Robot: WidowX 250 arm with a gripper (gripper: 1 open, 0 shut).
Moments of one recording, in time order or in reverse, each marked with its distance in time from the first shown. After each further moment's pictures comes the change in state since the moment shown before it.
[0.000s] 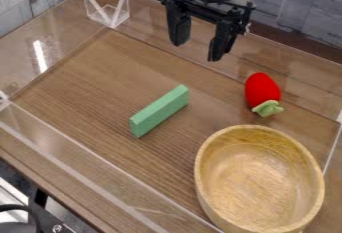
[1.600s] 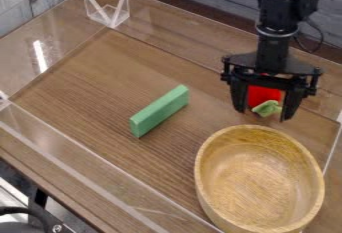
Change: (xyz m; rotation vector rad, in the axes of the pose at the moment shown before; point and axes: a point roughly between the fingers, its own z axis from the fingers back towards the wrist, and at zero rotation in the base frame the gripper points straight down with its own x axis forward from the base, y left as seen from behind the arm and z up) arm 0.020 -0.084 -0.060 -0.119 -0.075 0.269
